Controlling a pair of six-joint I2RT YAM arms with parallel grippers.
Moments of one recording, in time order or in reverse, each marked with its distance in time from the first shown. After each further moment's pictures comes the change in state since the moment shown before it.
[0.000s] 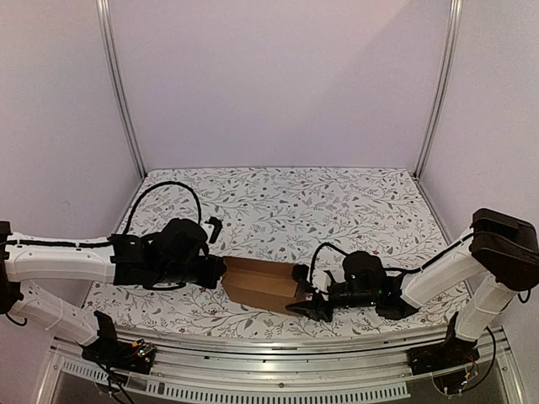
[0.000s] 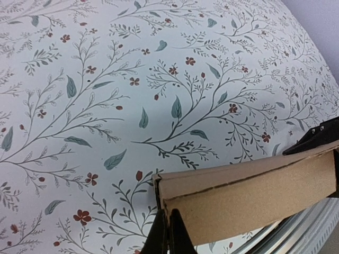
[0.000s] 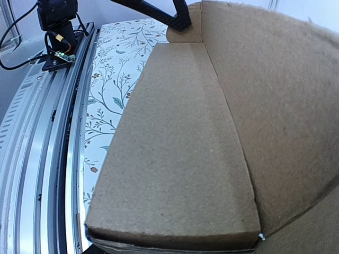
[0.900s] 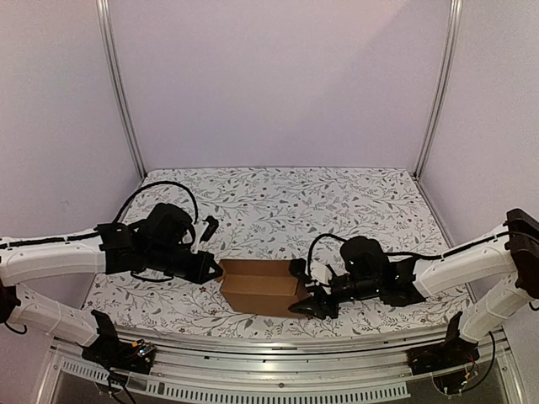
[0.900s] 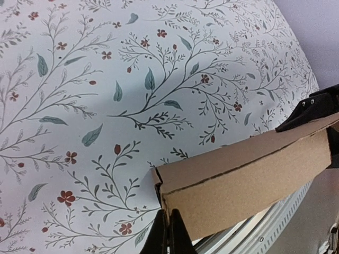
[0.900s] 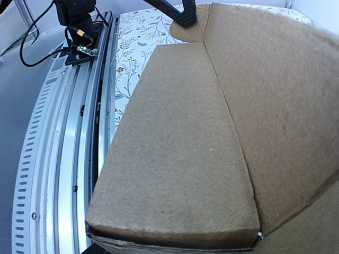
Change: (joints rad) left arm 0.144 -0.072 0.022 -0.108 0.336 0.084; right arm -0.001 -0.189 0.124 -0.445 -0.087 0.010
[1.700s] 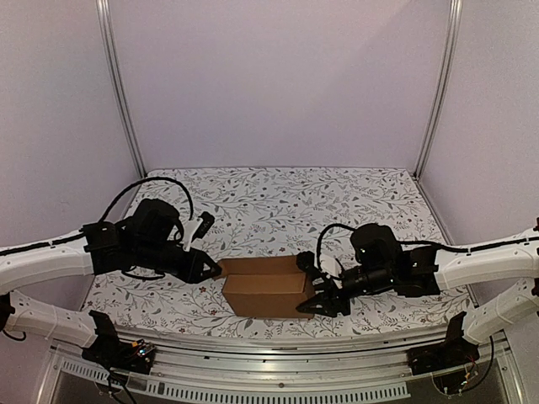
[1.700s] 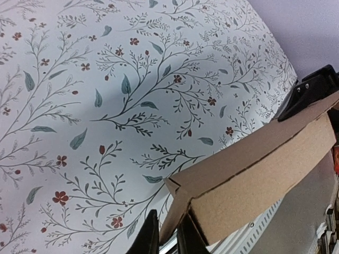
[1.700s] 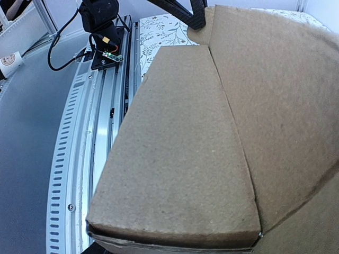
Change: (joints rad) left arm 0.015 -0.087 0.000 -0.032 0.060 0.065; right arm 0.000 -0.153 0.051 -0.227 -0.083 0.004
